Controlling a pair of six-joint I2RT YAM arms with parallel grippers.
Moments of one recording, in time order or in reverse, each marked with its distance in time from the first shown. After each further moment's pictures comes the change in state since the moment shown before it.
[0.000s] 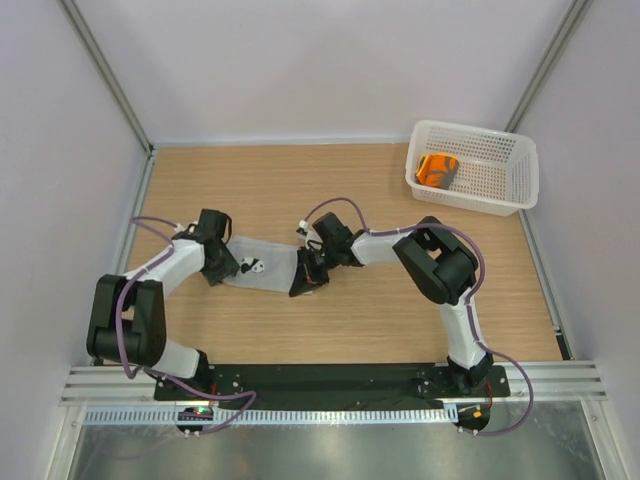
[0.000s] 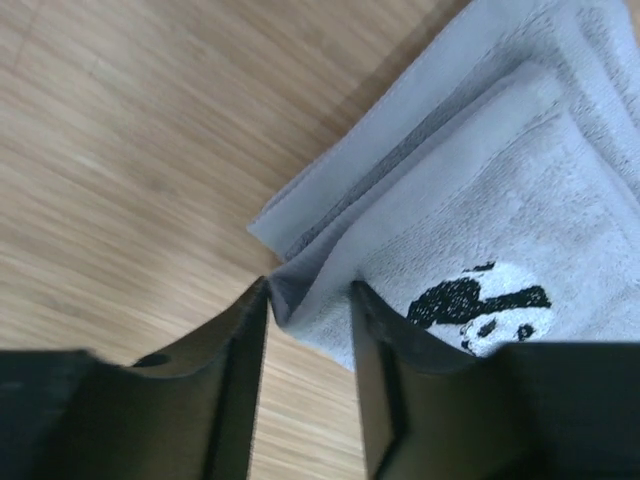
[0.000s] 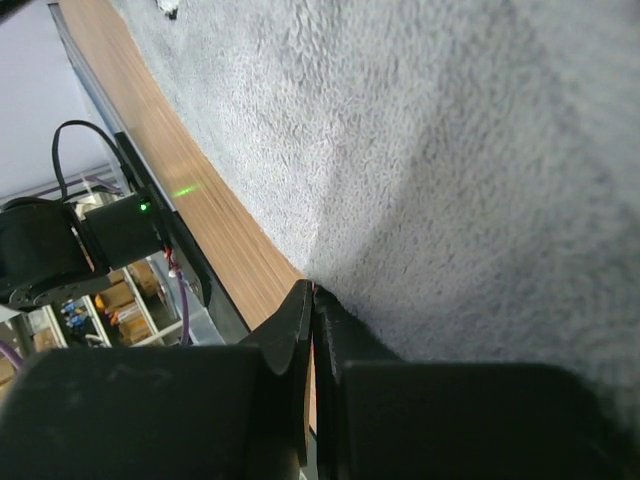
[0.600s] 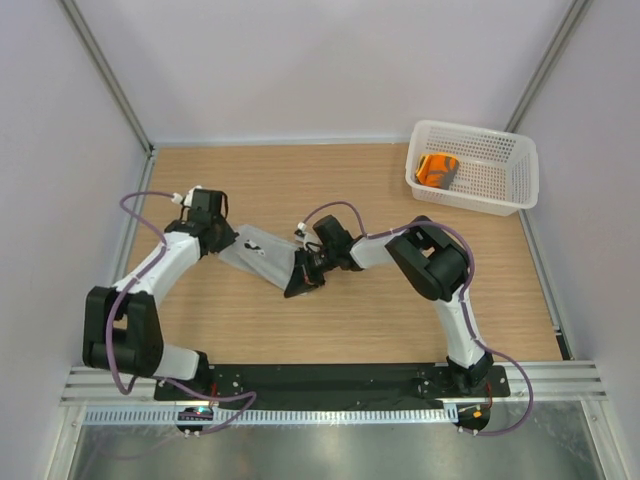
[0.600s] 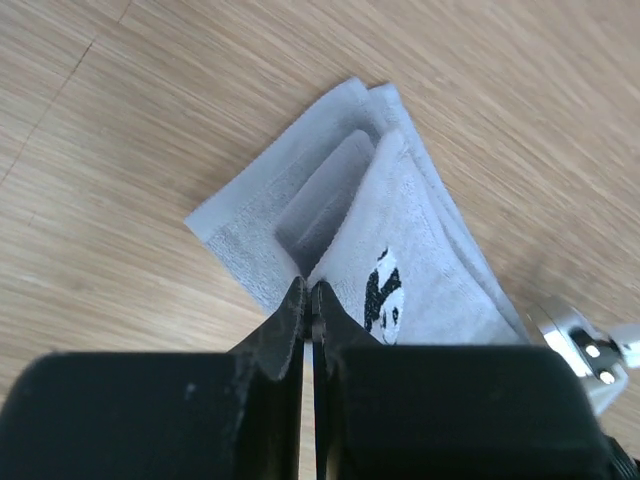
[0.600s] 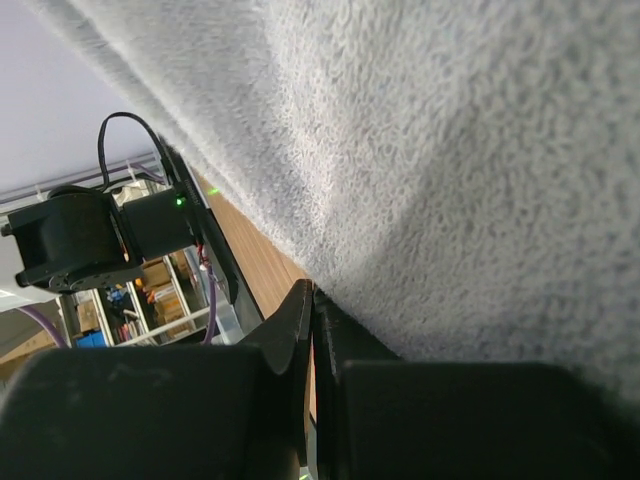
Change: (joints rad) left arm -0.008 -0.081 0.125 0.114 0.005 0.064; right arm -0.003 0.057 -0.032 0.185 -0.103 0.085
